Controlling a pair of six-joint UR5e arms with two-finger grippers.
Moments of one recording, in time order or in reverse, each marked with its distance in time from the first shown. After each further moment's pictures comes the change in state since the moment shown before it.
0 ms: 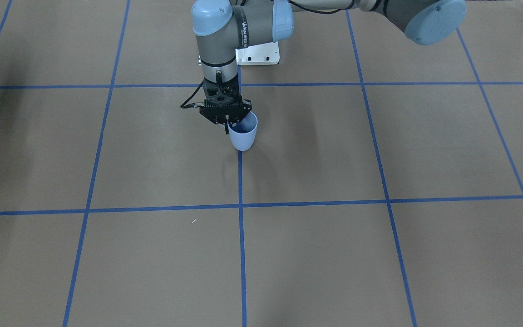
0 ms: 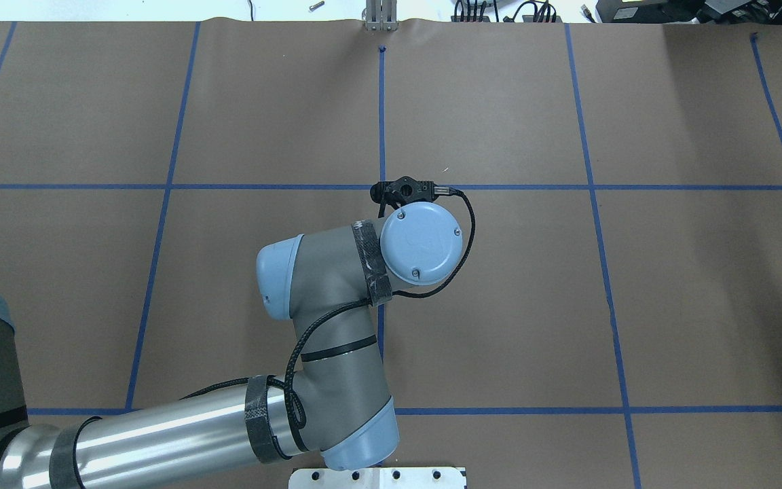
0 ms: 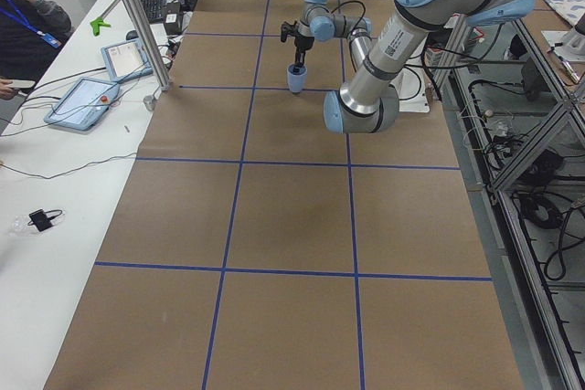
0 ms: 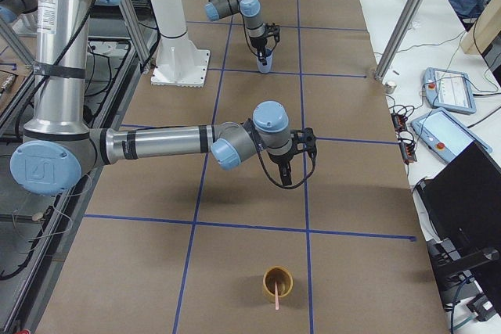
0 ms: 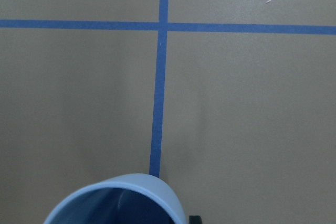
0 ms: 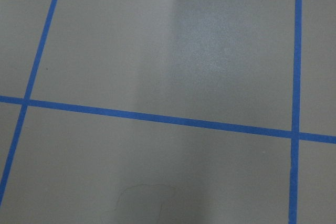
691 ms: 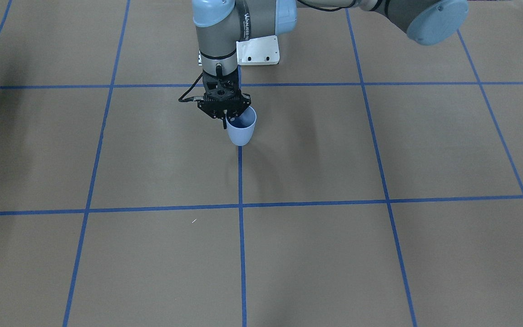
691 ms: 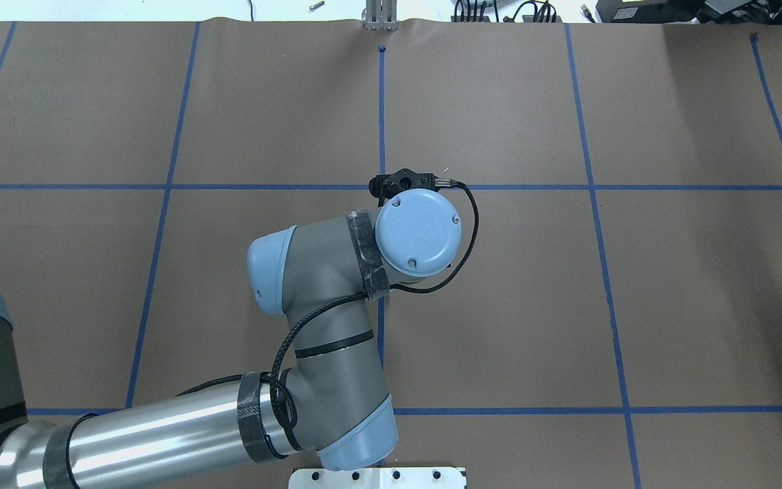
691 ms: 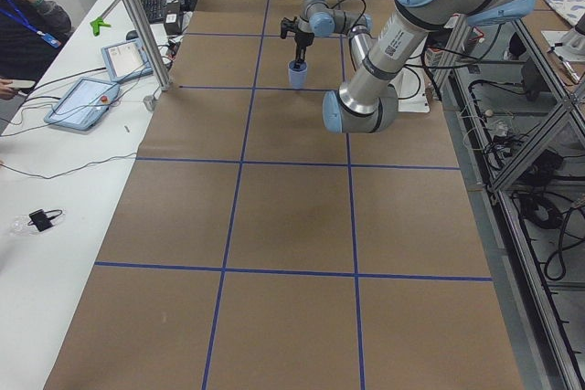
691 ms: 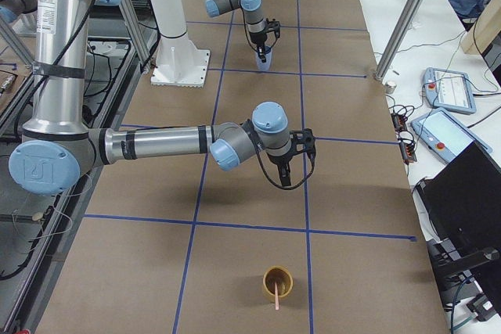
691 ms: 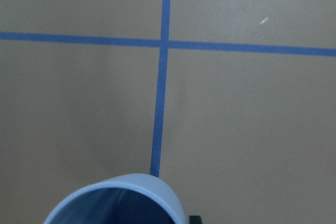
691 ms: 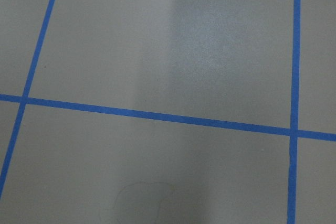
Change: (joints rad) left arm -0.007 -0.002 -0.035 0.017 -0.022 -0.008; right arm 0.000 -0.007 0.001 0.001 0.000 -0.001
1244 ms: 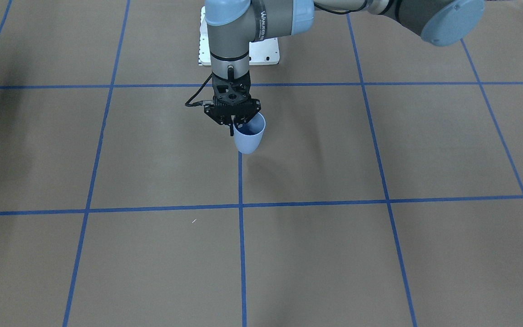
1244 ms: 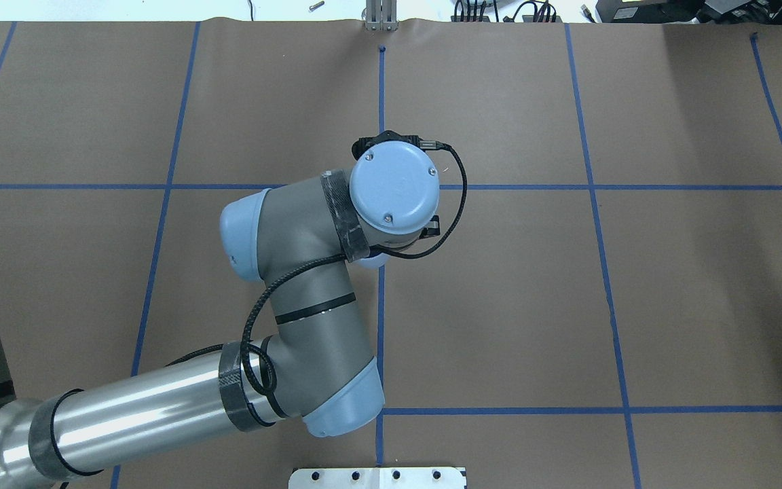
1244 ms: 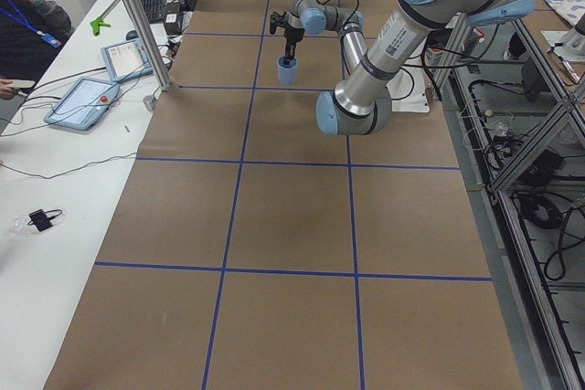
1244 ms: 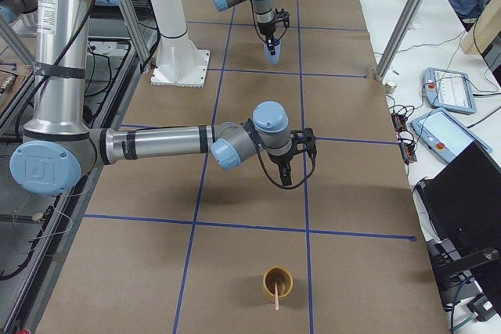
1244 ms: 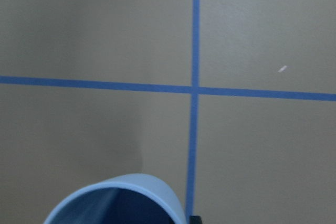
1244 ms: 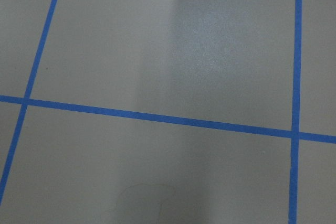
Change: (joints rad) left arm -0.057 0.004 -0.036 0.011 -0.038 0.022; right arm 0.000 0.003 0.000 0.000 0.000 0.000
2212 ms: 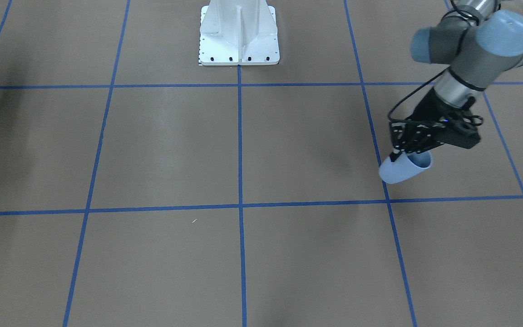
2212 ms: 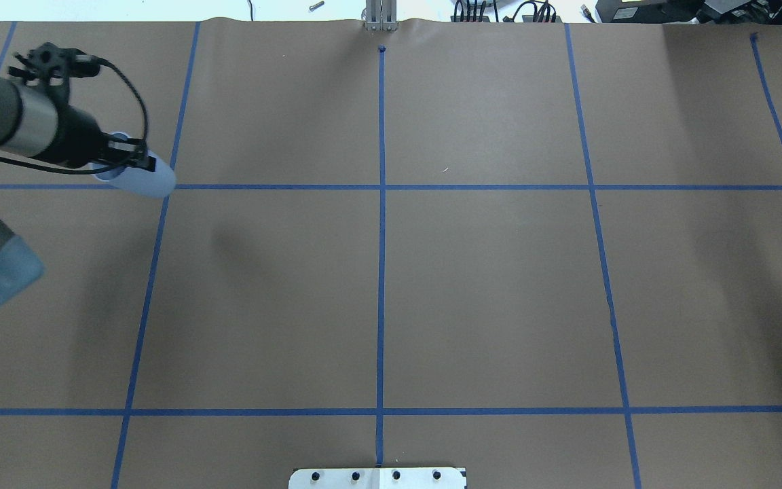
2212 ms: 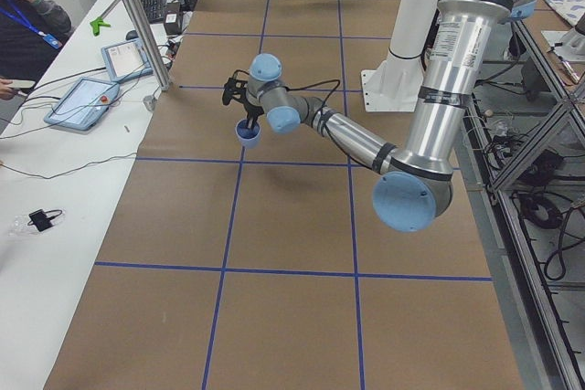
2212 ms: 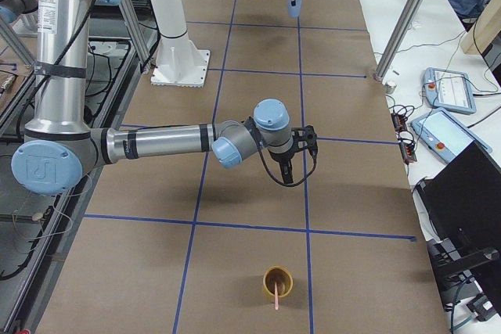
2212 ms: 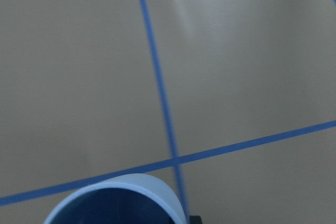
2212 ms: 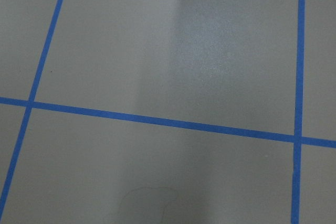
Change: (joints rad) left arm -0.431 0.625 -0.241 -0.543 -0.398 0.354; right arm 0.000 0.007 0.003 -0.001 0.000 0.000
